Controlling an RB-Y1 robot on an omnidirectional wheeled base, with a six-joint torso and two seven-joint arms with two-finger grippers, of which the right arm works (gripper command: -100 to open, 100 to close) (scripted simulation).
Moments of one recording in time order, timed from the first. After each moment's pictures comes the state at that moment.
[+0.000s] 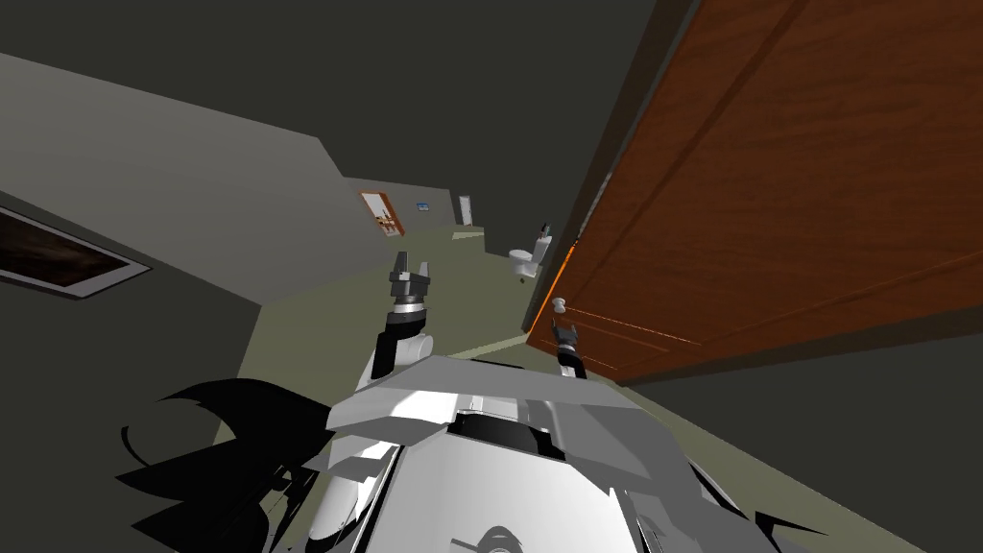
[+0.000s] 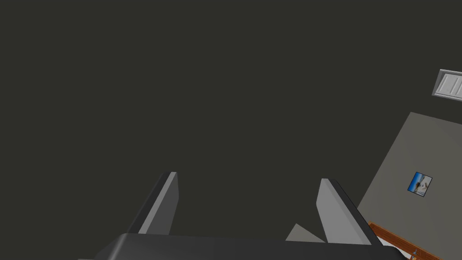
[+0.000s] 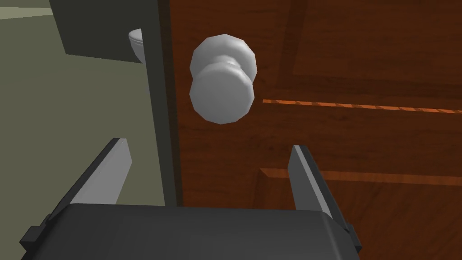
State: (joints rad) arm 0.01 -0.28 0.22 -0.80 -0.67 -0.82 -1.36
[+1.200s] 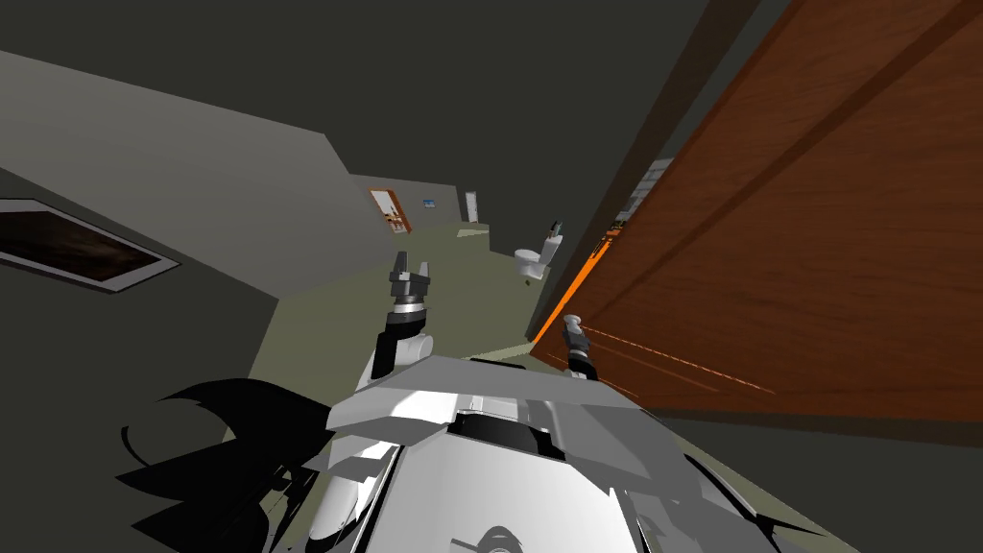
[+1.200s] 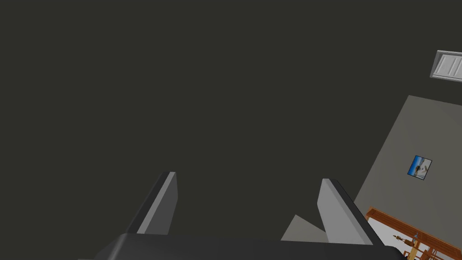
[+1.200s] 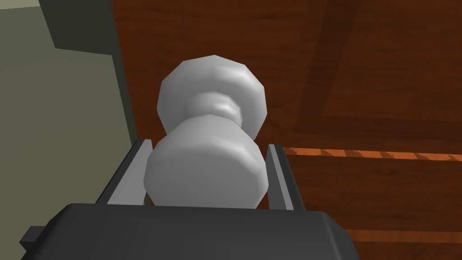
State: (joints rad) arm 0.02 -0.34 0.19 -0.75 -0.69 -0.85 -1.43
